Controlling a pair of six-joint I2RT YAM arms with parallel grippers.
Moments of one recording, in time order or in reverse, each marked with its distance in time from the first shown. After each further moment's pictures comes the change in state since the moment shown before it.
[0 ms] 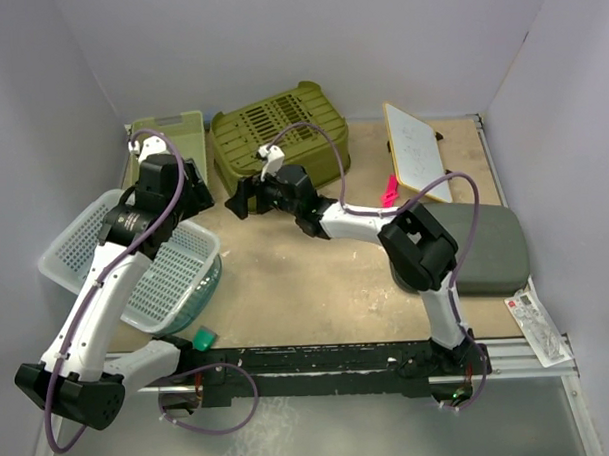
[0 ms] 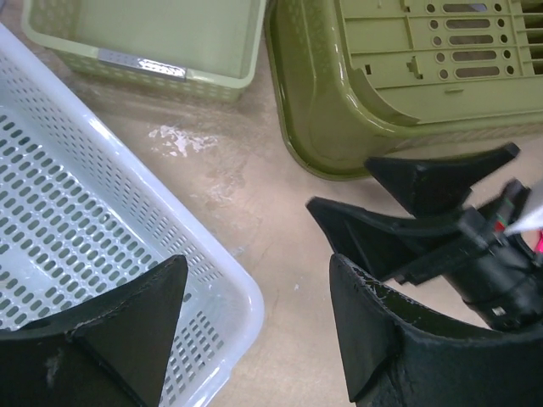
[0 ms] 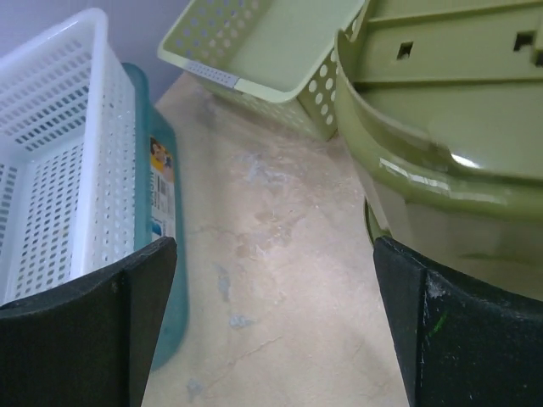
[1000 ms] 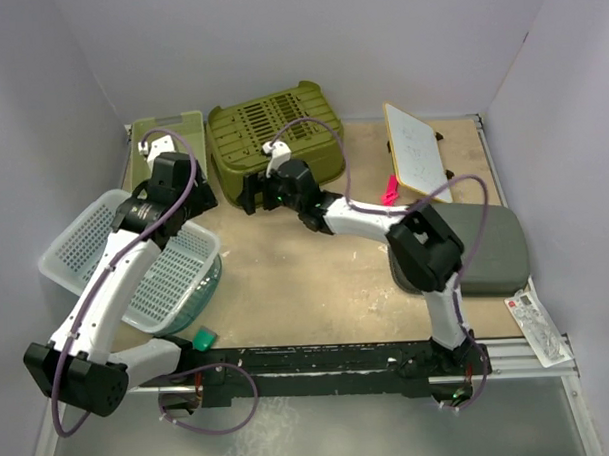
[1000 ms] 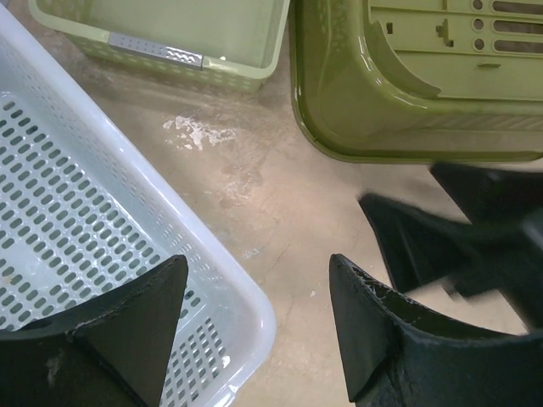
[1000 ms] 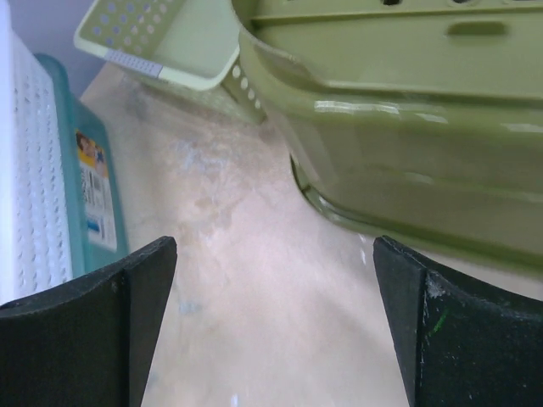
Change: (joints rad) left arm 0.000 0.053 -0.029 0.014 -0.056 -0.008; right arm -0.017 0.015 0.060 -0.120 0.096 -0.052
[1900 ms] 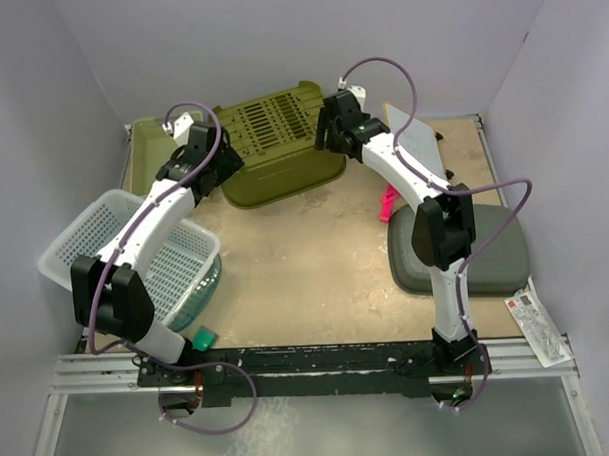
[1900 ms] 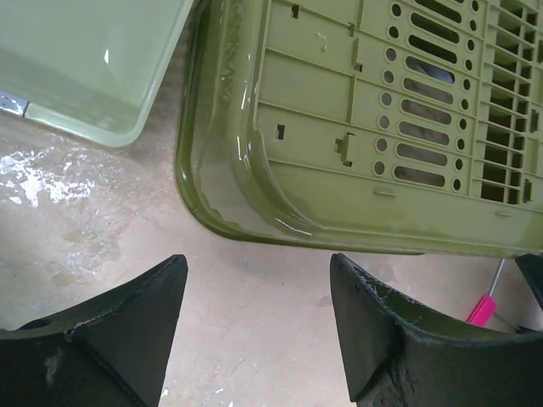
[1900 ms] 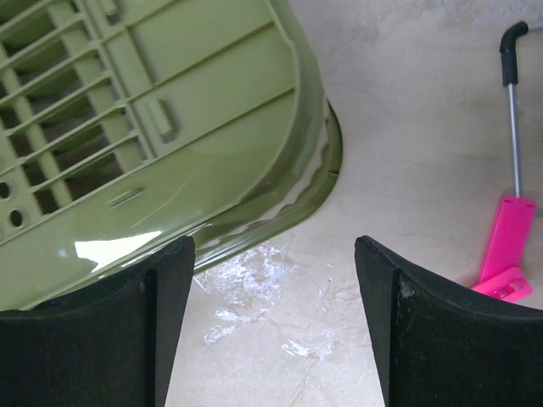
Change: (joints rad) left arm 0.004 0.398 0.142 0.289 0.046 -0.275; right arm -0.314 0.009 0.510 -0.900 0.395 0.088
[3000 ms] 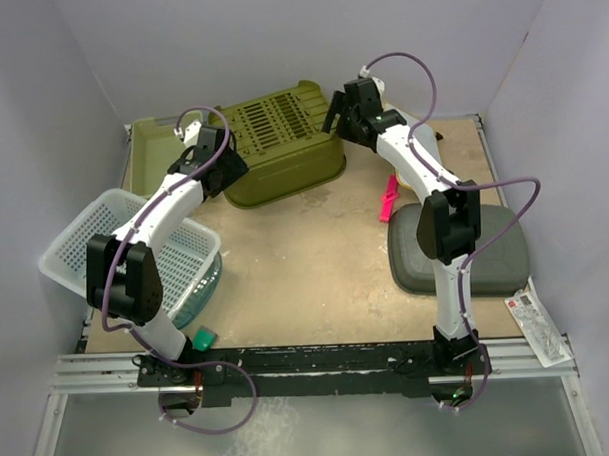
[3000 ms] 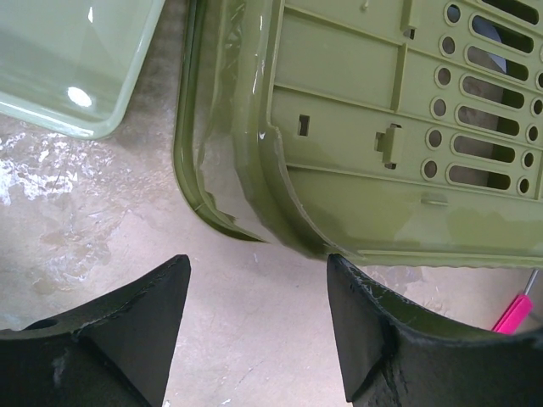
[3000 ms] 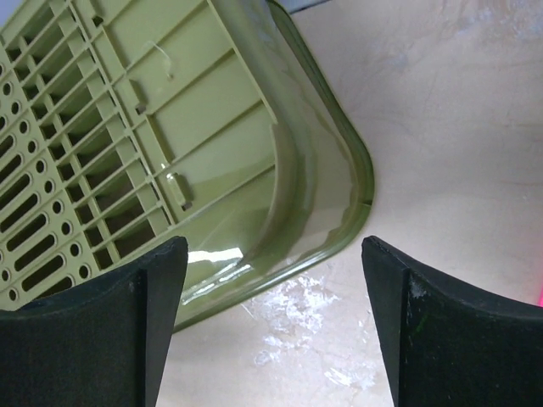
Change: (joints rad) left arm 0.016 0.127 0.001 0.035 0.056 0.002; right arm -0.106 0.033 0.045 0.036 -0.183 0.140
